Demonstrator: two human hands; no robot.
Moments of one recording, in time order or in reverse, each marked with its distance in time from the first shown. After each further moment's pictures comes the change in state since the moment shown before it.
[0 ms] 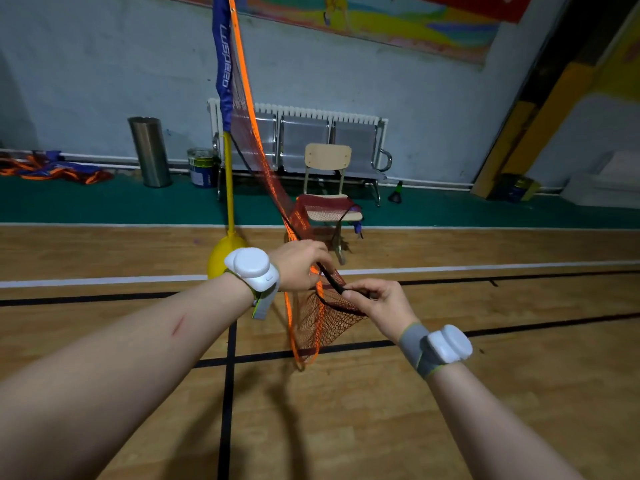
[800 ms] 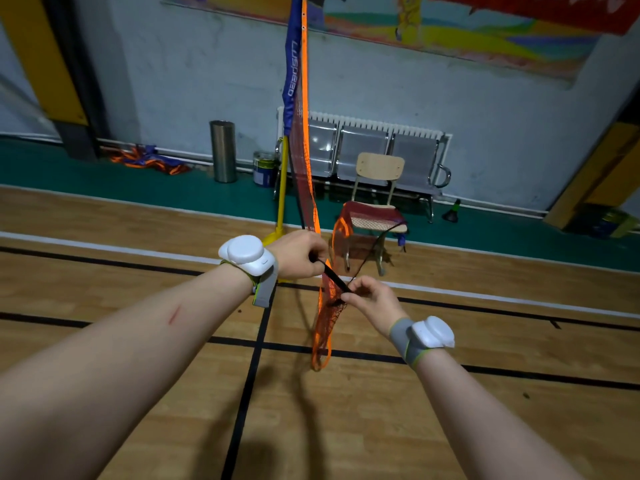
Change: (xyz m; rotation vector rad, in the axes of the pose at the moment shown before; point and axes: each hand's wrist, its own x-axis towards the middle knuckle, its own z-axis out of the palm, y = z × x) left_hand -0.043 0.050 -0.015 -0.099 0.123 -0.300; right_hand 0.002 0.027 -0.007 -0.169 -0.235 -0.044
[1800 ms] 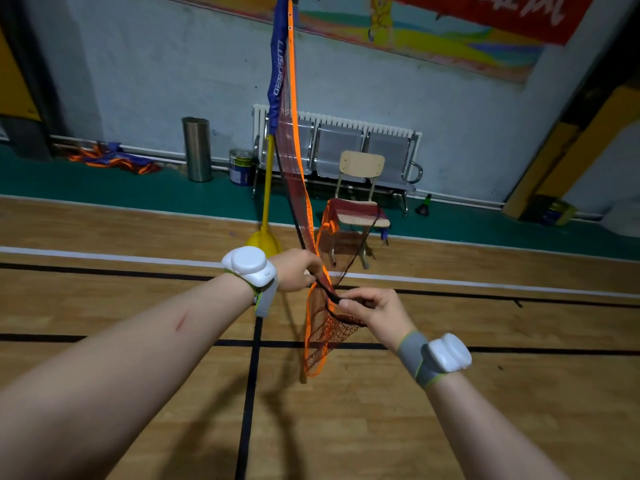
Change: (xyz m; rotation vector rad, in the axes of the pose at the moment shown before) left_hand -0.066 -0.064 -0.017 -0.030 -0.179 0.035; right_hand -0.055 -0.085 0.078 0.187 0.098 0.020
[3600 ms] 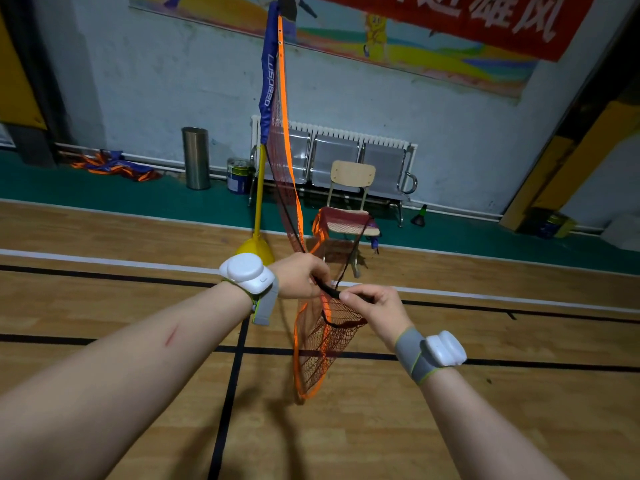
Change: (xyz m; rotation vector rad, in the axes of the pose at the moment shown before) left_hand 0.028 0.098 0.020 -0.082 0.034 0.043; right_hand -0.020 0.010 -0.096 0.059 0.023 0.005
